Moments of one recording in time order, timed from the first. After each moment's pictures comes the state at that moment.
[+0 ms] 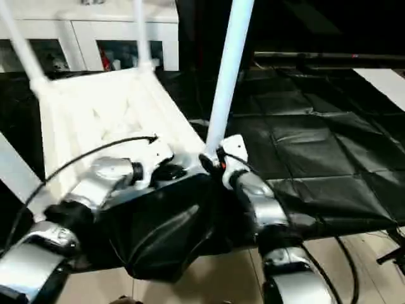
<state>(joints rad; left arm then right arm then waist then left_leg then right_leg) -0.72 0.19 -0.26 0.83 0.08 0.04 -0.83 -0.57 -0.08 0.01 0.80 0.07 -0.02 0.41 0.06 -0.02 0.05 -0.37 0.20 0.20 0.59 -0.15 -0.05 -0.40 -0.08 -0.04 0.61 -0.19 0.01</state>
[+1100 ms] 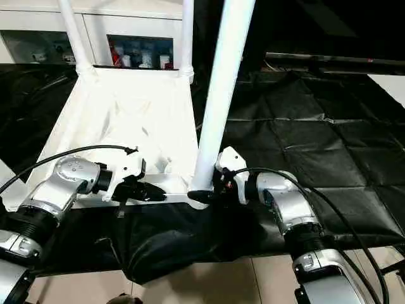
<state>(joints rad) -0.63 0.42 -0.29 0.67 0.01 -0.03 -1.31 -0.53 -0.32 0.17 0.60 0.12 0.08 1.17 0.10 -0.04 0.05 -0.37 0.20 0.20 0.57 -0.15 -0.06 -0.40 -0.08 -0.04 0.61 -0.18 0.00</state>
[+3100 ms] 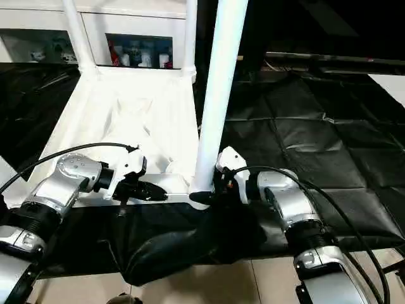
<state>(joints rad) -0.66 0.38 -0.27 0.72 0.01 -0.01 -1.33 -0.52 -0.32 0.17 0.60 0.11 0.11 1.17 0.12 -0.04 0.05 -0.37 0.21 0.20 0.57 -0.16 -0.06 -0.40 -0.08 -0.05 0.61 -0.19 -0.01</state>
